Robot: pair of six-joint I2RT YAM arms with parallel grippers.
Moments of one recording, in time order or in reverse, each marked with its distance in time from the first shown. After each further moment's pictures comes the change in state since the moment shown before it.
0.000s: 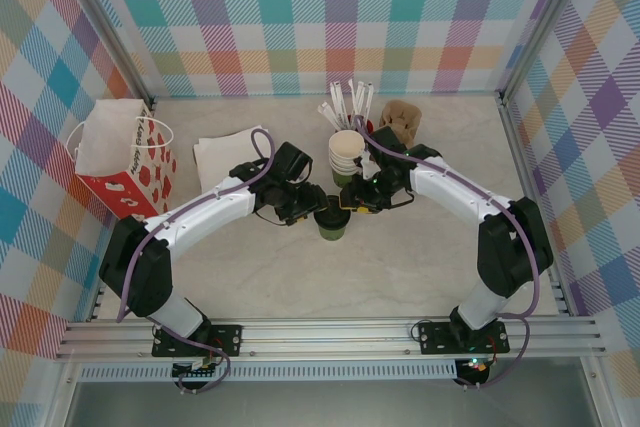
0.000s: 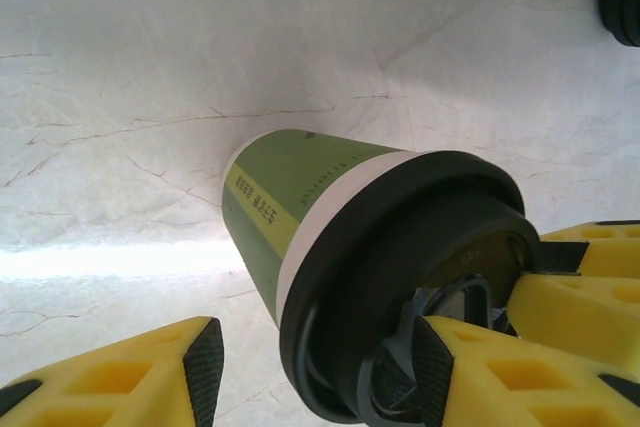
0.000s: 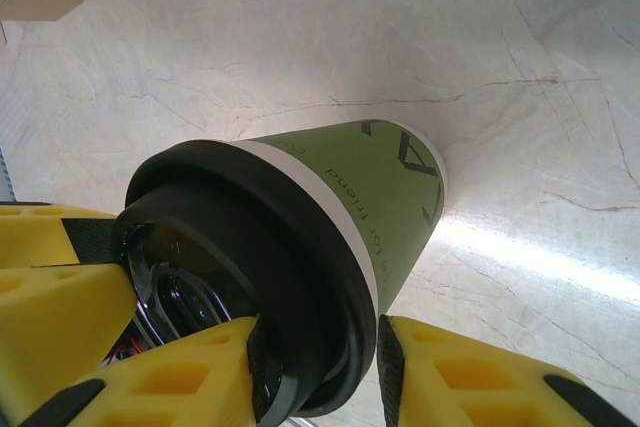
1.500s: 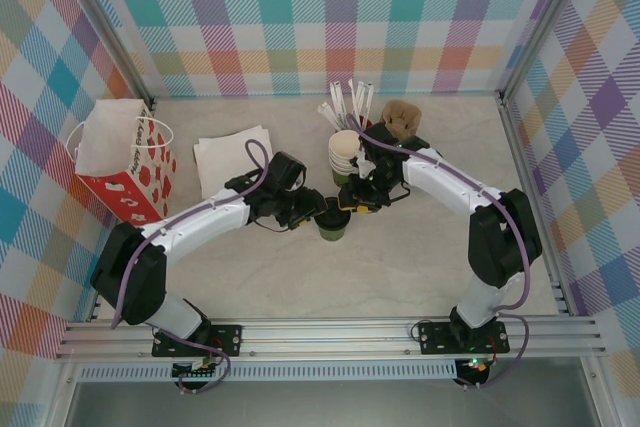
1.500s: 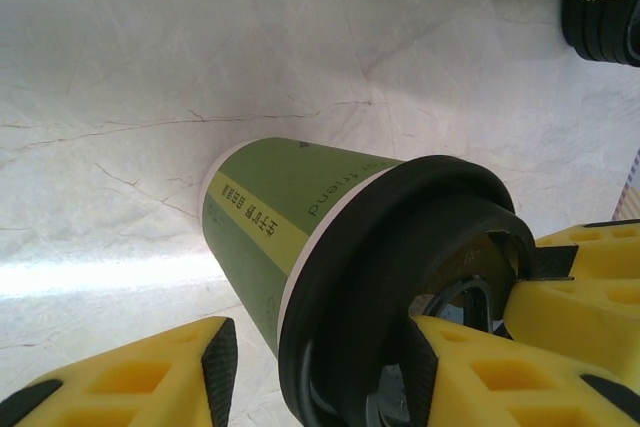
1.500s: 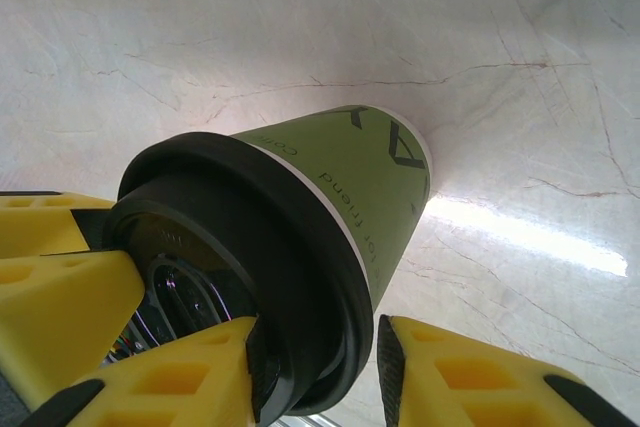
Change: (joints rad) left arm 0.005 -0.048 -0.138 0.167 0.031 -0.052; right arm 0.008 0.076 0.105 -0.135 0.022 -0.058
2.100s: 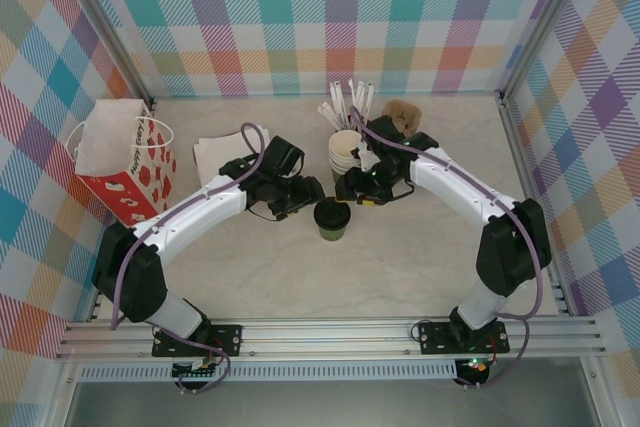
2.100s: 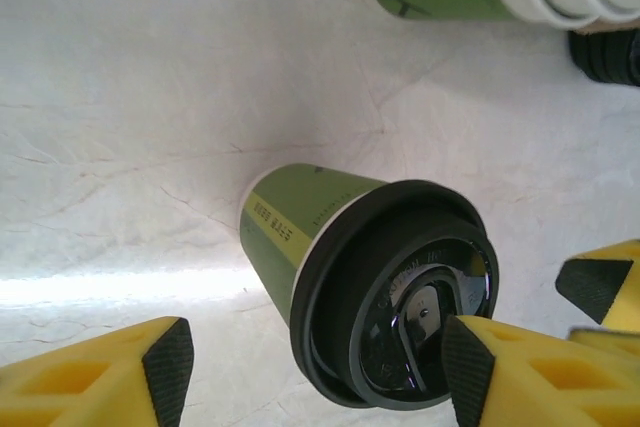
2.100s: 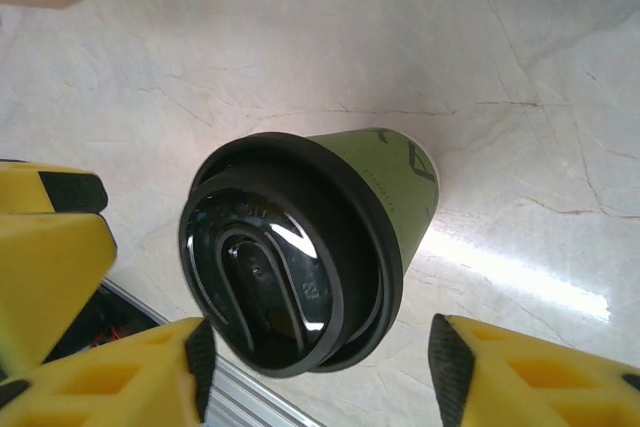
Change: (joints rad) left arm 0.035 -0.011 0.158 -0.208 -0.076 0.082; right arm 0.005 -0.083 0.031 -0.005 0.041 -0.022
